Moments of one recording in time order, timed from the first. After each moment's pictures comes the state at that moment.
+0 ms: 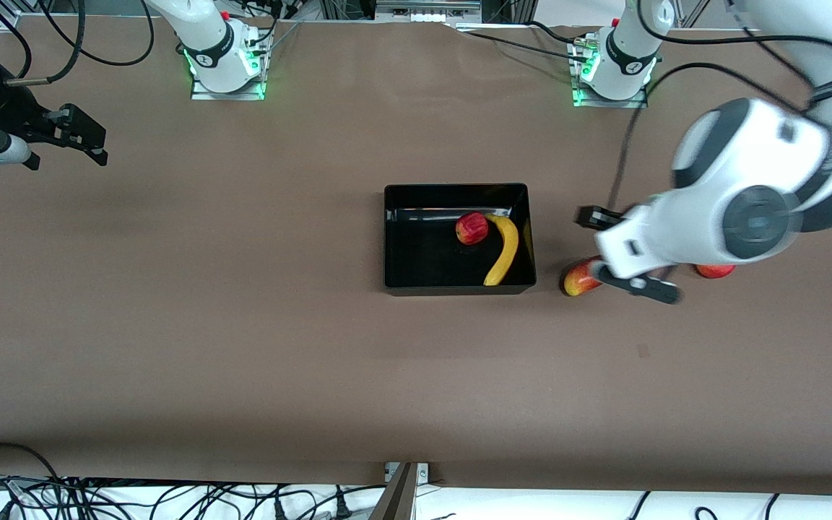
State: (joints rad) left arm 0.14 0.55 -0.54 -1.17 0.17 1.36 -0.11; right arm 0.19 -0.06 -0.08 -1.64 -0.04 1.61 0.00
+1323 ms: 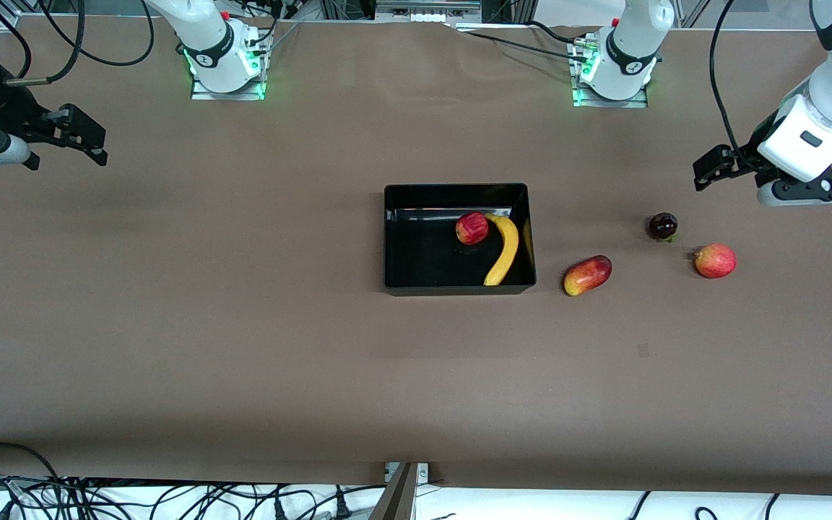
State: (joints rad) left arm 0.02 -0.05 -0.10 -1.74 0.02 1.63 -0.15; right arm 0.19 -0.06 -0.08 -1.64 -0.04 1.61 0.00
